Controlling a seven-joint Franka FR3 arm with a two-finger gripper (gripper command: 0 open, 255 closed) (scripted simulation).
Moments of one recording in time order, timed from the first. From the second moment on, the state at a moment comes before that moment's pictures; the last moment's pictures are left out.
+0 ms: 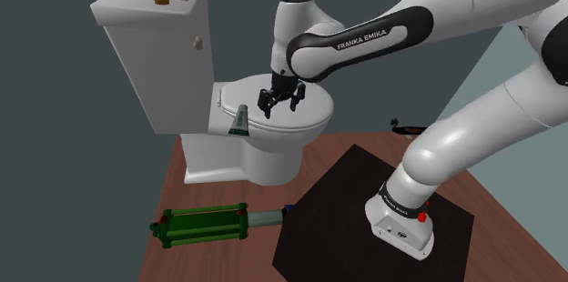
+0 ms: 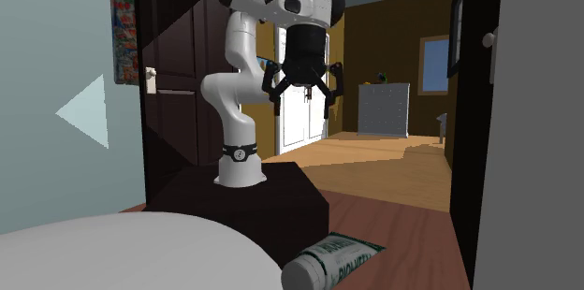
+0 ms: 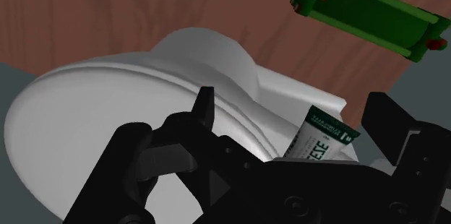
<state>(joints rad) -0.14 -0.35 0.45 -2.46 0.08 2.17 0.57</state>
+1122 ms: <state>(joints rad) -0.14 0.38 0.47 -1.99 -0.65 2.30 1.51</state>
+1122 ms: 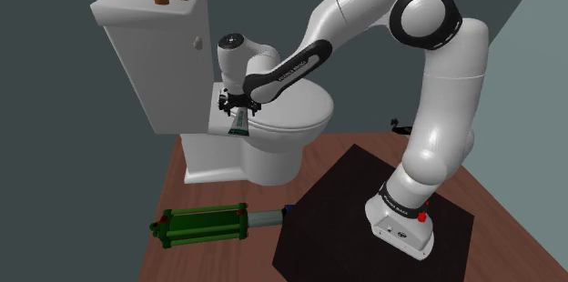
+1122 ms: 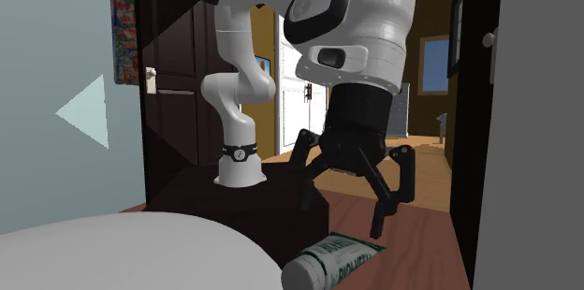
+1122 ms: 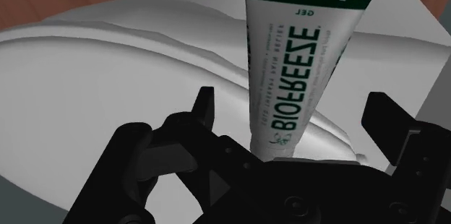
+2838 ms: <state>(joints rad) -0.13 0.41 0.45 -1.97 -0.67 2.30 1.54</state>
